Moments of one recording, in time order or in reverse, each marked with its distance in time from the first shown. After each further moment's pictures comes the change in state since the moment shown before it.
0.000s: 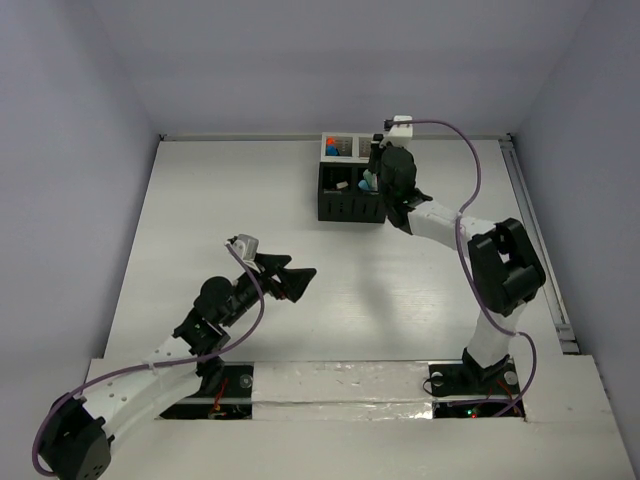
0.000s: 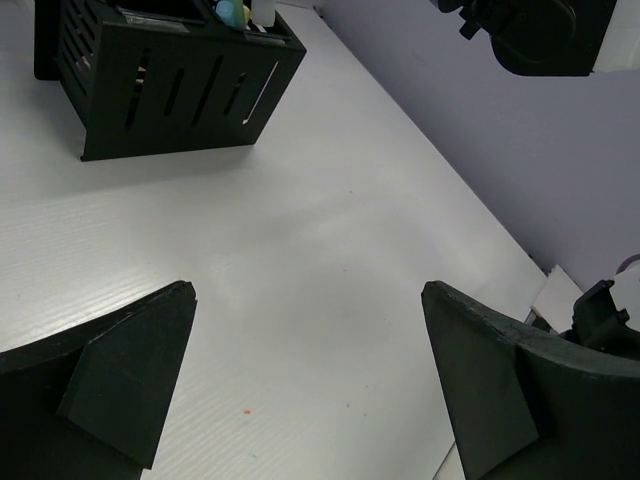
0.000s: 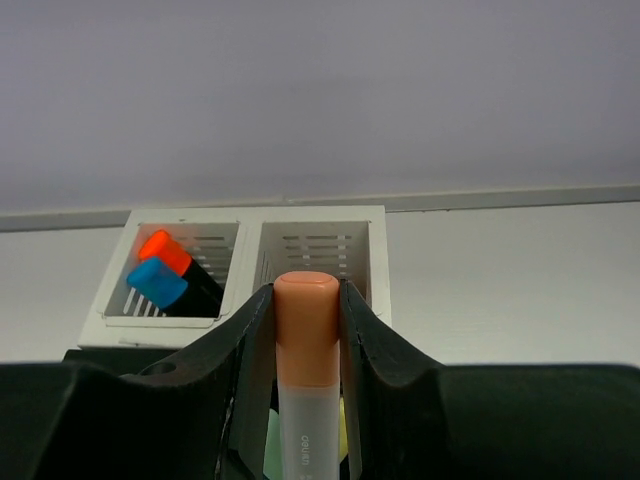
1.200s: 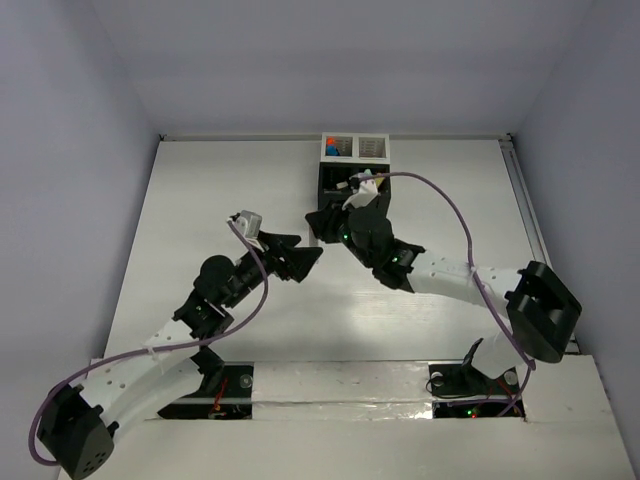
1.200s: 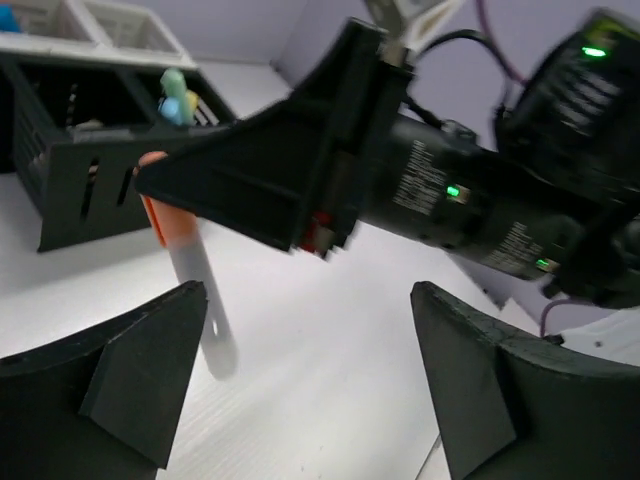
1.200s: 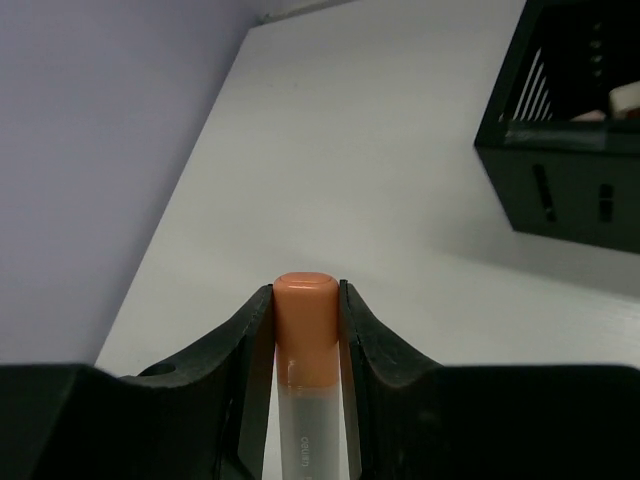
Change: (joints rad) left arm 0.000 0.137 0.212 -0.040 0.031 -0.016; right arm 0.416 -0.318 -0.280 -0.209 -0.181 0.590
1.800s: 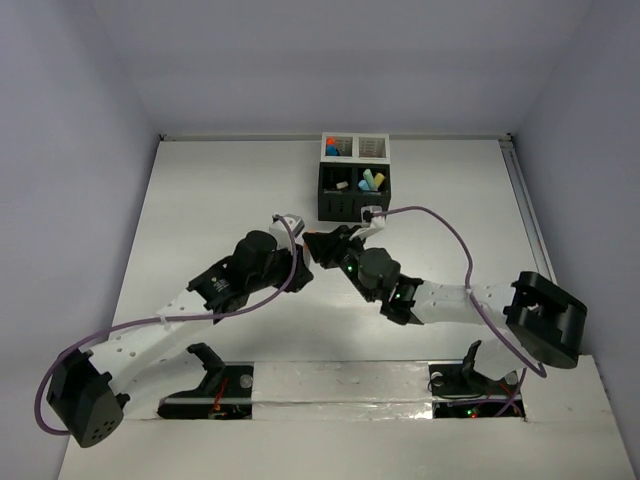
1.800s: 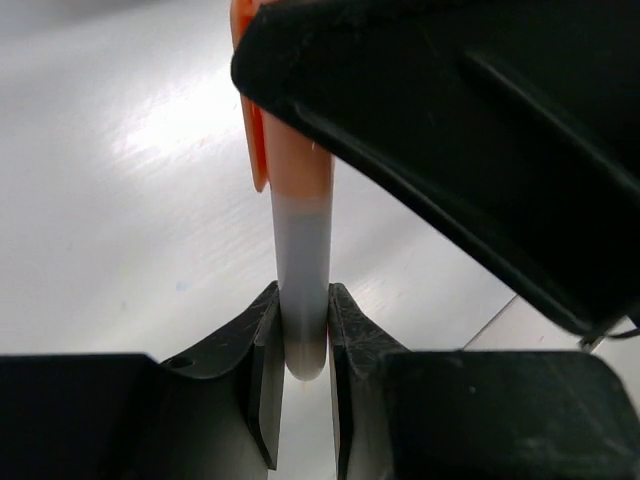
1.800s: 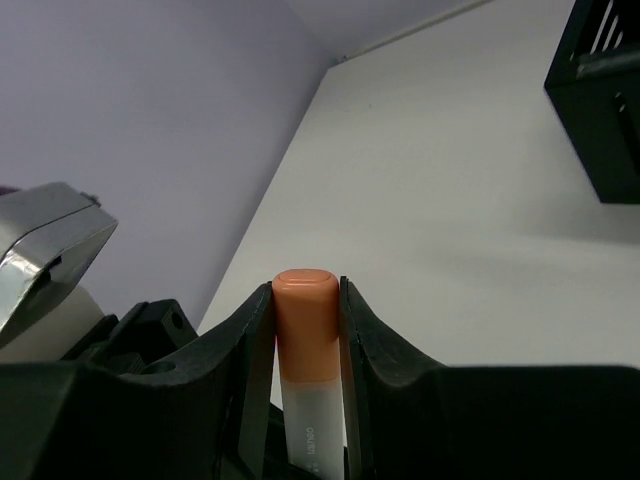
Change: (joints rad) left arm -0.052 0.226 0.294 -0.719 -0.024 0.142; right arm 0.166 -0.035 -0.257 0.372 0.110 0.100
